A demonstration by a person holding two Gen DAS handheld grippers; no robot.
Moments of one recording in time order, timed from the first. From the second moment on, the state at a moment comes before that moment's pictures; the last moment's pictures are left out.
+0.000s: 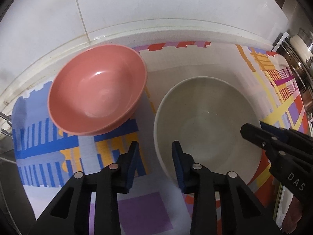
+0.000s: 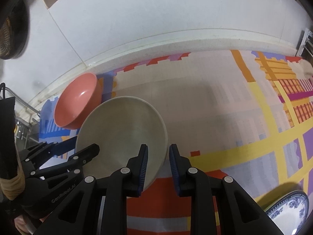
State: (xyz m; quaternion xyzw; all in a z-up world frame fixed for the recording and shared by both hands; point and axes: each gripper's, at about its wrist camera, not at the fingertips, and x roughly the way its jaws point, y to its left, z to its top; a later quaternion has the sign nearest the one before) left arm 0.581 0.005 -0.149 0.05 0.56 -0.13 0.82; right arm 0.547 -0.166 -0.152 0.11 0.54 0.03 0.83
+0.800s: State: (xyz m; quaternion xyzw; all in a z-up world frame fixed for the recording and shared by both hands) left arm 0.552 0.007 -0.110 0.04 0.53 -0.13 0.84; right arm 0.528 -0.165 -0.126 0.13 0.54 0.03 0.83
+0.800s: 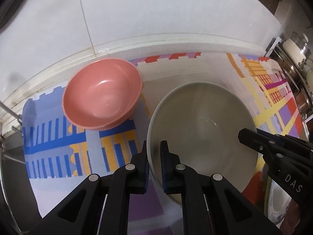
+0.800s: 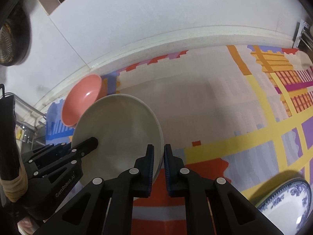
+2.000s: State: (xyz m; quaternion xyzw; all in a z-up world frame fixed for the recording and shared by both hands) left arm 0.396 0.039 -0.045 -0.02 0.50 -0.04 0.87; right arm 0.405 -0.133 -0.043 0.07 0.50 0.12 0.86
